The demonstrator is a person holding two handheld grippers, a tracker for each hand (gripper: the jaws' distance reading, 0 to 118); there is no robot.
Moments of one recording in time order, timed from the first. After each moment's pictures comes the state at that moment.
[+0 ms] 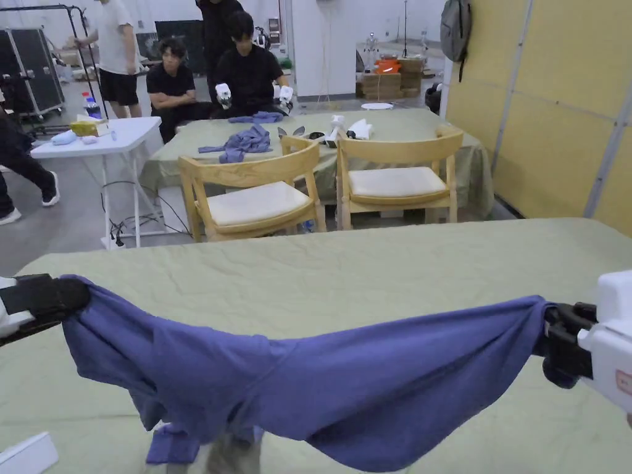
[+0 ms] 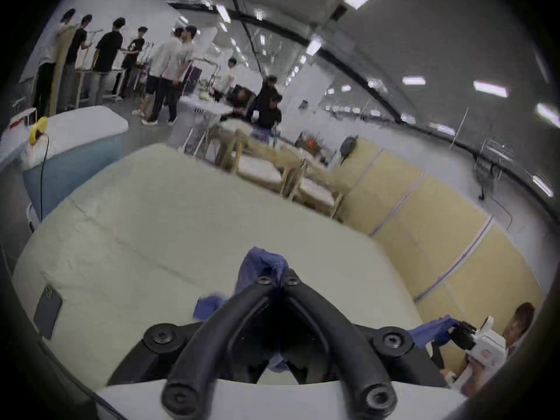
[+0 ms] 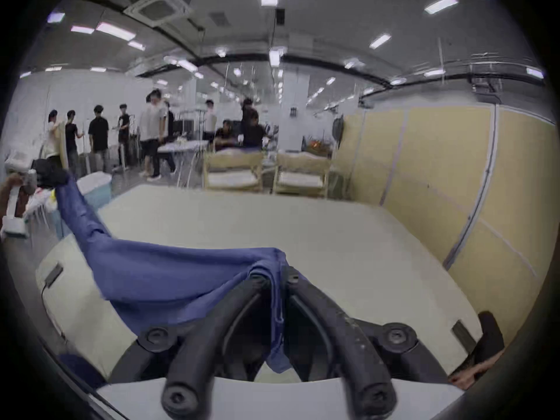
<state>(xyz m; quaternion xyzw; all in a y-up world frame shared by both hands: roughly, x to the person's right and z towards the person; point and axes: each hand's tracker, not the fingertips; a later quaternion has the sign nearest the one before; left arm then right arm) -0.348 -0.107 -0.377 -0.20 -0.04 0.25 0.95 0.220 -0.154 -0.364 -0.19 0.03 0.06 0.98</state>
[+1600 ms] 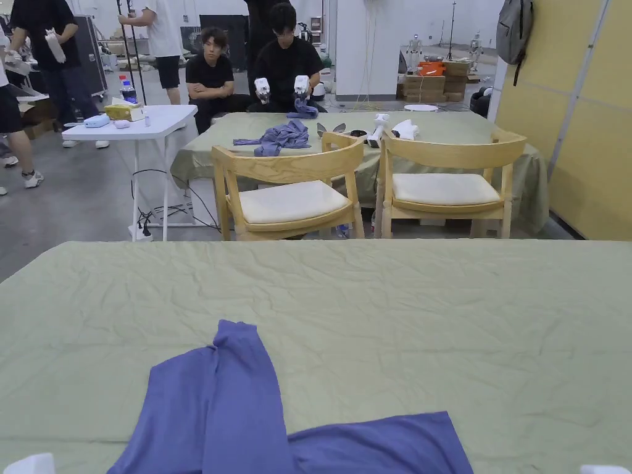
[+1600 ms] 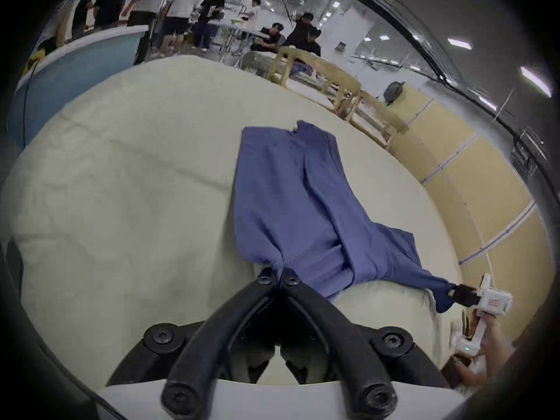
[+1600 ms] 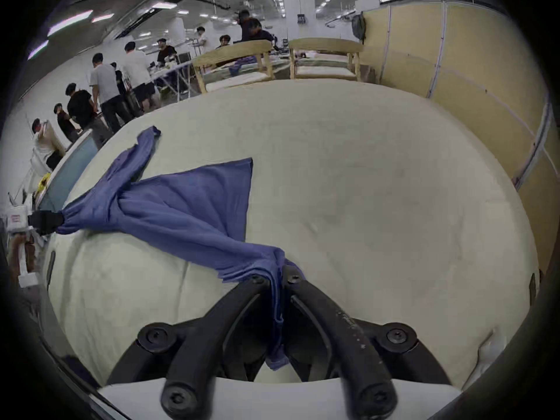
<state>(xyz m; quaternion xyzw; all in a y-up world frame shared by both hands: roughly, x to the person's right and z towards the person) -0.397 -0.391 -0.430 -0.41 -0.01 0.23 0.88 0.219 -0.408 -0.475 -0.45 0.09 -0.01 0.89</state>
